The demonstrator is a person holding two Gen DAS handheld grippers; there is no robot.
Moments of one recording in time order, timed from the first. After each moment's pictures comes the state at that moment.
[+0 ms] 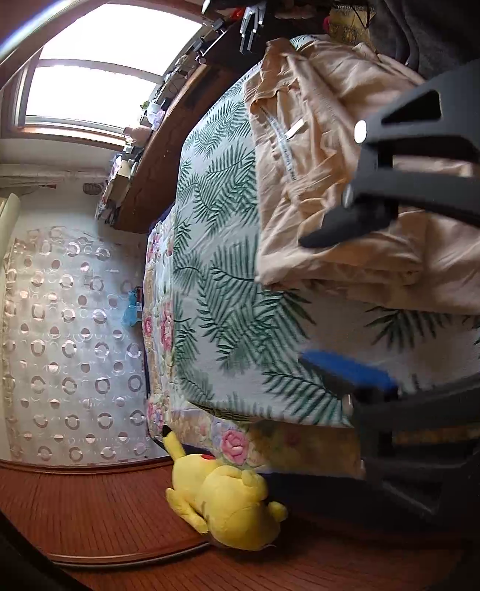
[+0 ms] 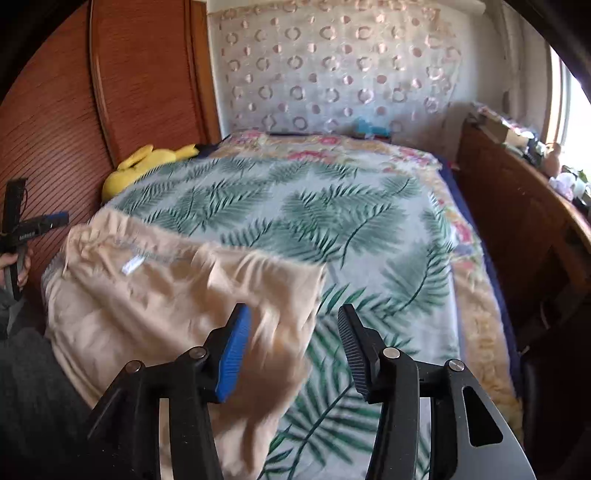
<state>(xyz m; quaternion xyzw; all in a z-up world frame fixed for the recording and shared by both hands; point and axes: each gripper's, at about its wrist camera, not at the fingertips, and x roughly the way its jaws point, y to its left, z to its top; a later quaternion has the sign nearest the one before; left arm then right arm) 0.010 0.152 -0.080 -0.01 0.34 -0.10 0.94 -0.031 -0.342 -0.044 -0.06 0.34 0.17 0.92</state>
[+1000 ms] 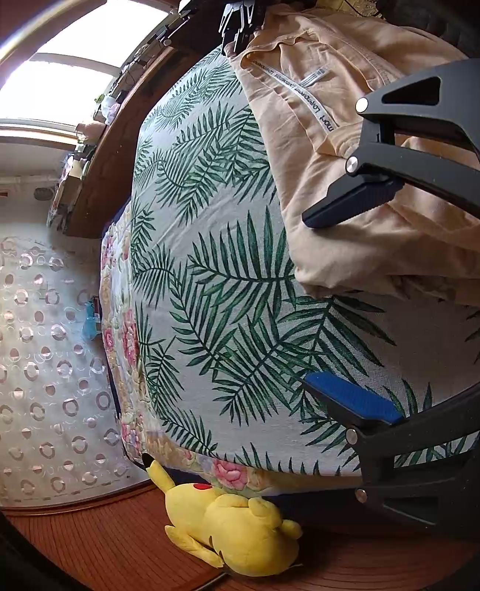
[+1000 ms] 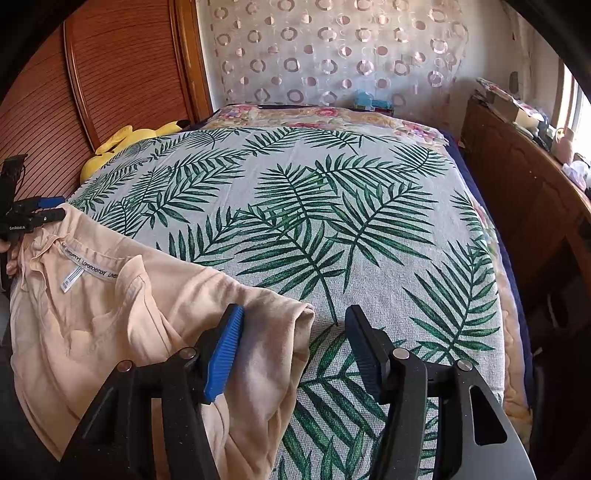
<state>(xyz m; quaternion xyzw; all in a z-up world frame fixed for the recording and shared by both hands) 0.100 0.121 -0.113 0.03 0.42 -0.11 0.90 0.050 -0.324 -0.082 -0.06 0.39 0.17 0.90</state>
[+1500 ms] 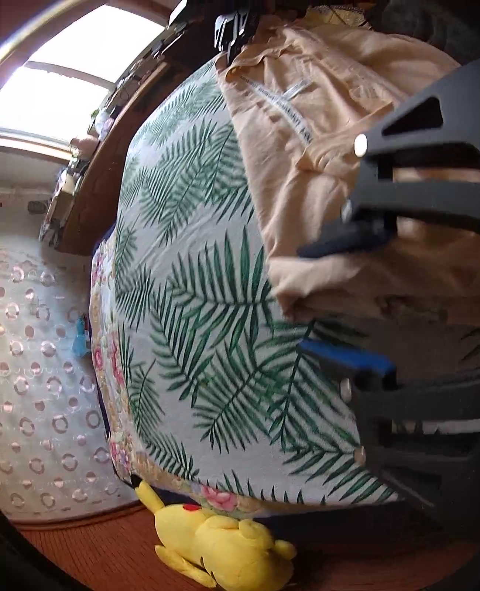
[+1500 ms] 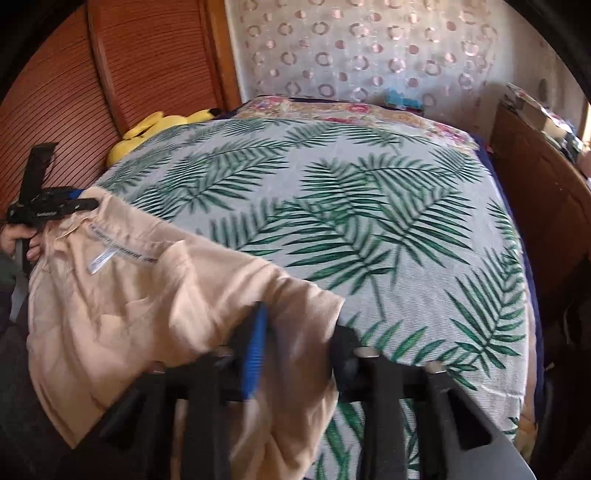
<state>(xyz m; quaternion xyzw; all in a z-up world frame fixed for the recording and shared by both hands) 0.094 0.114 -0.123 0.02 0.44 -0.16 0.88 0.041 -0.305 -0.084 -0.08 0.40 0.24 0.88</state>
